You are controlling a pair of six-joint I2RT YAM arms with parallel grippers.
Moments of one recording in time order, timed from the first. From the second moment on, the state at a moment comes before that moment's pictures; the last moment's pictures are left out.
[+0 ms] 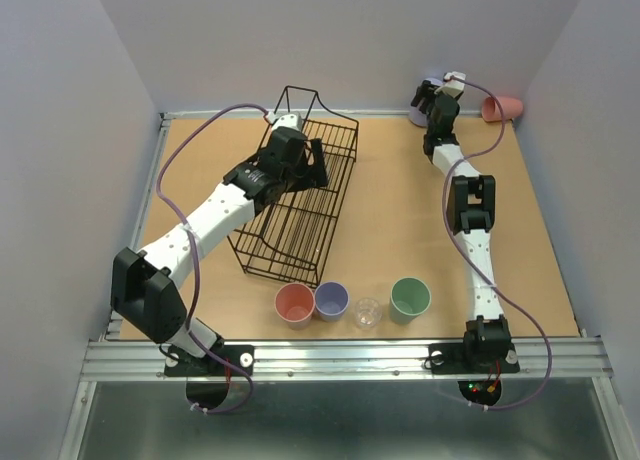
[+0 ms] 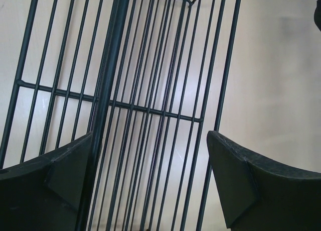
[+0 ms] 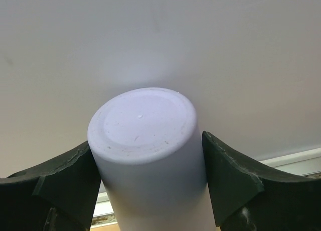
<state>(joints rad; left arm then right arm) -0.62 1.51 1.37 -0.52 -0.24 -0.56 0.03 2.87 2.47 0.53 0.16 0.19</state>
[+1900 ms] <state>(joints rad) -0.59 1.05 1.09 0.03 0.17 -0.57 0.26 1.21 0.83 0.47 0.09 1.64</state>
